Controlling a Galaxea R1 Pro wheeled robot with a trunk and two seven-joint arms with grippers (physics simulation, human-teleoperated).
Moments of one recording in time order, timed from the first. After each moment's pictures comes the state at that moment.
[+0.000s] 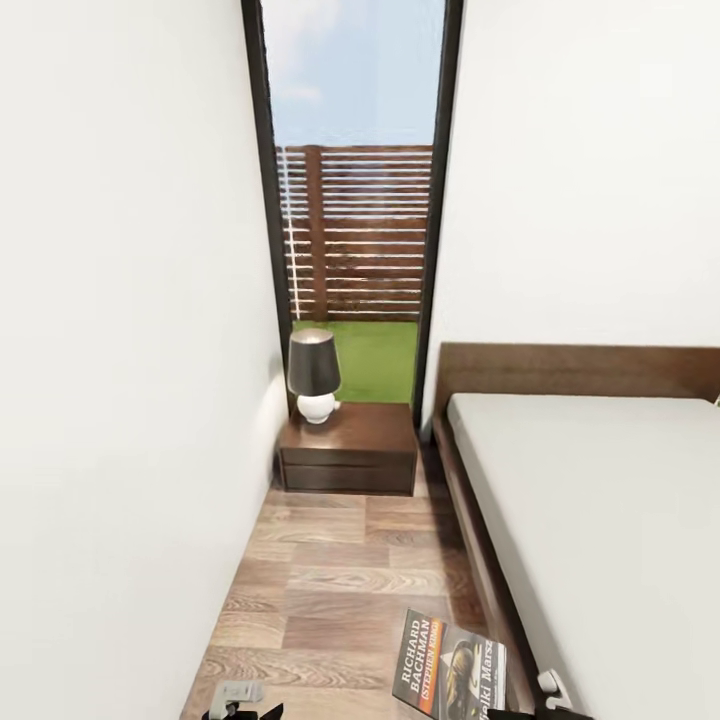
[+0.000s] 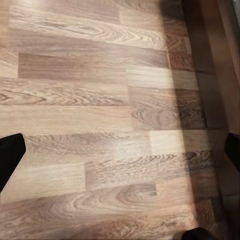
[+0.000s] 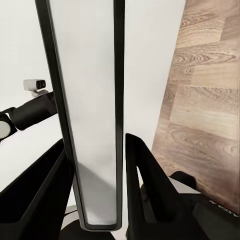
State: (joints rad) left arm -0.44 0.05 -0.32 -0.02 0.46 -0.28 -0.45; right arm -0.42 -0.32 0.21 -0.19 -0.43 0.24 1.29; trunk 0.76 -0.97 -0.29
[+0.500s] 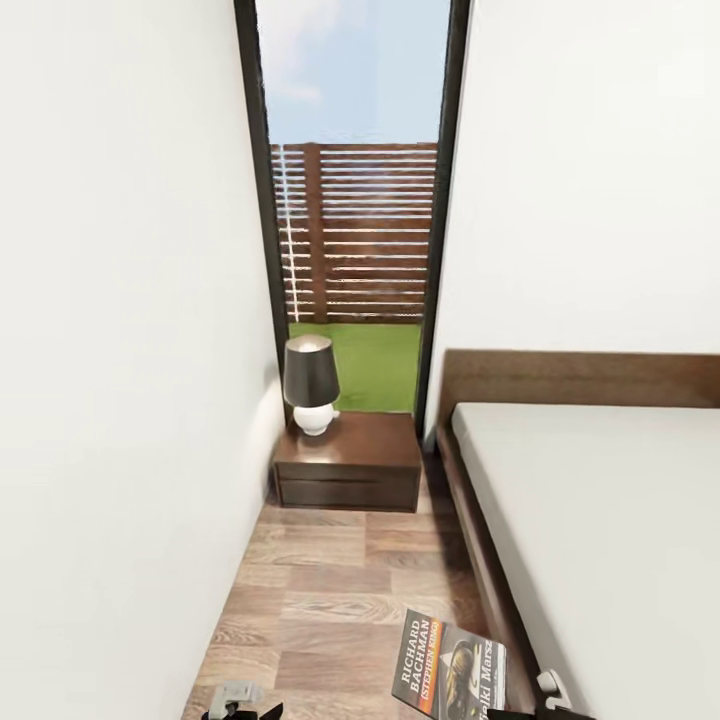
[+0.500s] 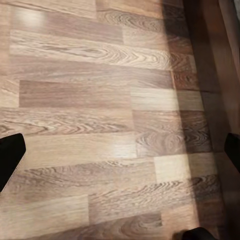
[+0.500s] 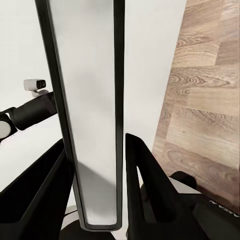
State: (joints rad) left arm -0.44 0.05 -0.32 -0.02 0.46 -0.28 -0.45; right arm -0.42 -0.32 0.21 -0.19 -0.43 0.24 1.29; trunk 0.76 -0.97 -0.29
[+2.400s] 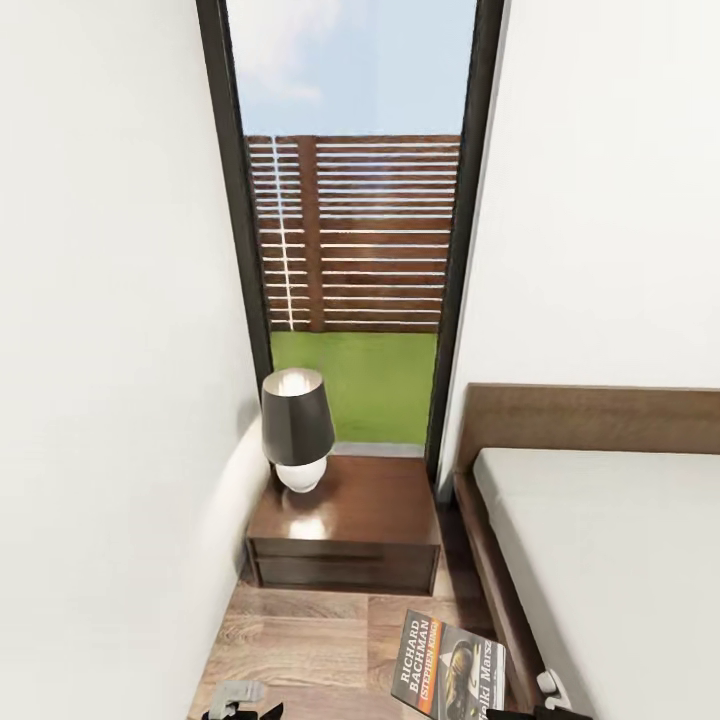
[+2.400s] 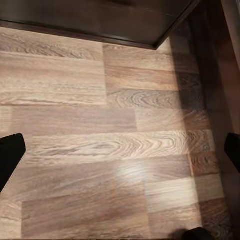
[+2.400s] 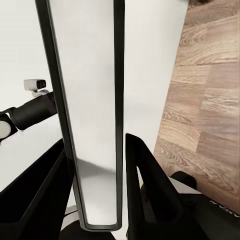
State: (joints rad) left arm -0.44 0.05 -0.32 -0.02 0.46 -0.28 -0.45; right arm -0.42 -0.32 0.21 -0.19 -0.43 0.24 1.29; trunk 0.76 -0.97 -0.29
